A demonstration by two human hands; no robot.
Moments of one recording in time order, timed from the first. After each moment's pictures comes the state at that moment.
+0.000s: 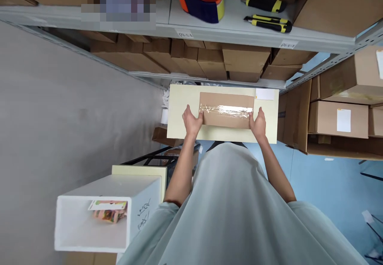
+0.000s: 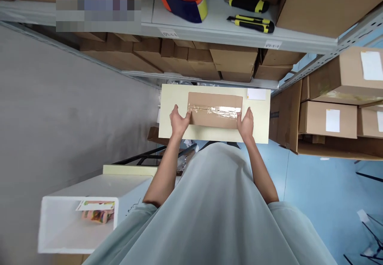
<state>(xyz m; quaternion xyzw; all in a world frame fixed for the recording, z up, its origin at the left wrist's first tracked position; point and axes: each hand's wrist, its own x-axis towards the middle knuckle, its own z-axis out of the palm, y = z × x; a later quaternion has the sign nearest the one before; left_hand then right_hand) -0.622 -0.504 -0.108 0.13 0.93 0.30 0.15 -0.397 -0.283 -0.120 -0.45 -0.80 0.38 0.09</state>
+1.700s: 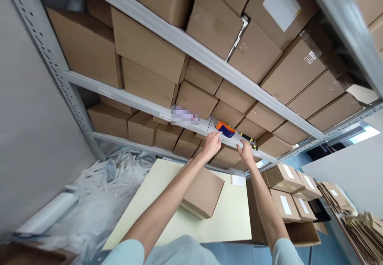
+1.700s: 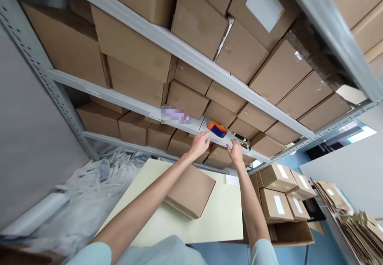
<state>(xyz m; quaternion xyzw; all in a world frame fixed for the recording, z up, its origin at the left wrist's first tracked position) -0.827 -0.428 0.082 0.43 0.75 0.51 0.01 -0.658 -0.261 0.124 -0.31 -0.94 0.00 0.16</state>
